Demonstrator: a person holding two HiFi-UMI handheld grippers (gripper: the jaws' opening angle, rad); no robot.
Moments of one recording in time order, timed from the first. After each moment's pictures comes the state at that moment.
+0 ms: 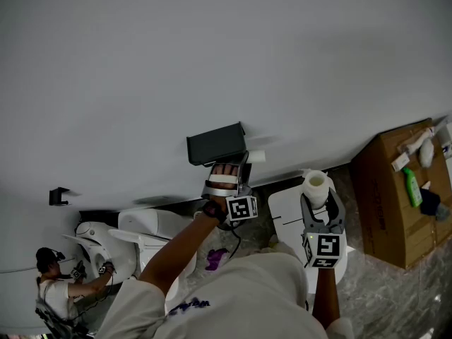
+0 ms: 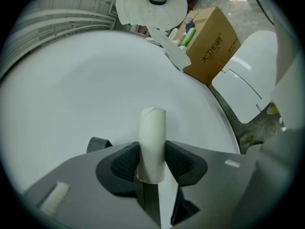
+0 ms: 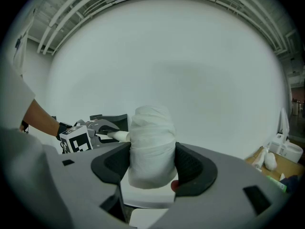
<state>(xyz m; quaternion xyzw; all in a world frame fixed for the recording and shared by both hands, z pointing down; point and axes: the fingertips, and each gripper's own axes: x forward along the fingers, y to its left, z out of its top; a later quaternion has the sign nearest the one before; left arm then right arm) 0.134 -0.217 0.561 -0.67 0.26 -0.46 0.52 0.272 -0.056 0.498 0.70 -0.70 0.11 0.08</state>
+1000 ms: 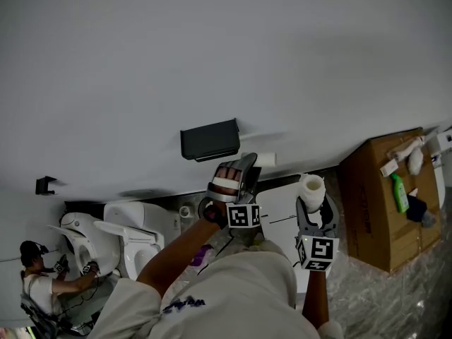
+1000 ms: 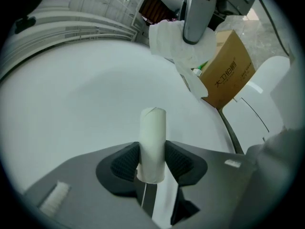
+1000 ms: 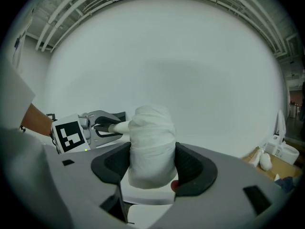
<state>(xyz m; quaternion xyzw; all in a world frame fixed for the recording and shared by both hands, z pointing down) 0.179 -0.173 0.523 -0.75 0.29 -0.35 0.48 0.284 -0.042 0.501 0.71 -0.69 0.11 0.10</state>
